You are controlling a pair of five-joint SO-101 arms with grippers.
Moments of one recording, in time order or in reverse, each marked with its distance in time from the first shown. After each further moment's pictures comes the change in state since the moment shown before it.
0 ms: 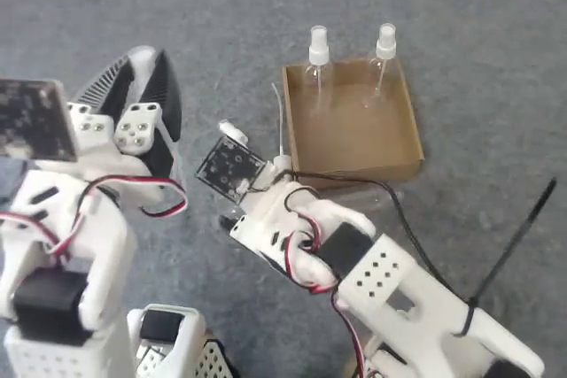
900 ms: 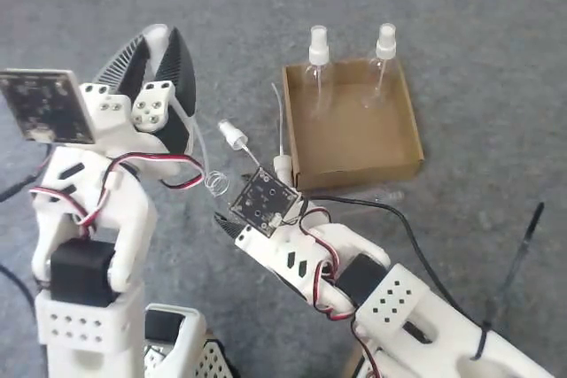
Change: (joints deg) left arm 0.9 0.0 12.6 -17.4 4.0; right arm -0.4 -12.0 20.1 -23.4 -0.2
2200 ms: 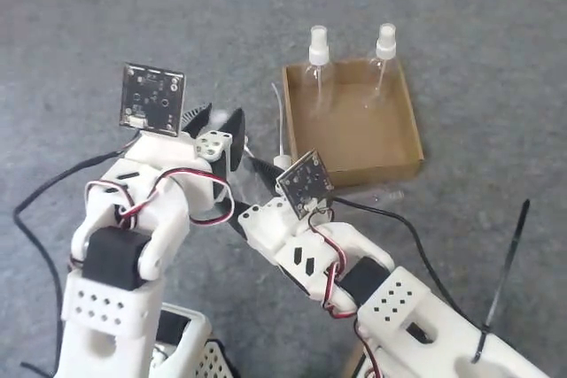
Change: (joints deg) left arm 7.5 -0.3 9.6 15.4 -5.7; right arm 2.6 -0.5 6.3 -17.7 -17.1
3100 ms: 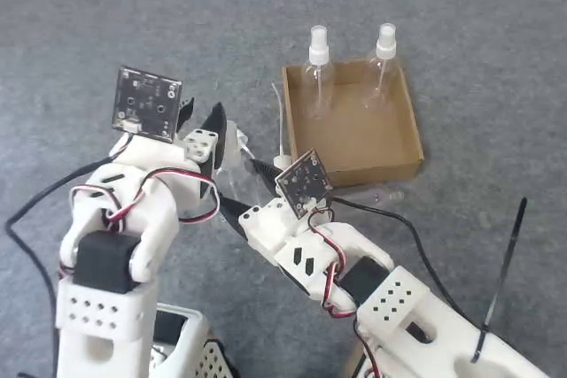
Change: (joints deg) left arm -3.8 -0.6 0.1 -0.1 -7.8; right arm 0.1 0.1 0.2 0.0 0.0
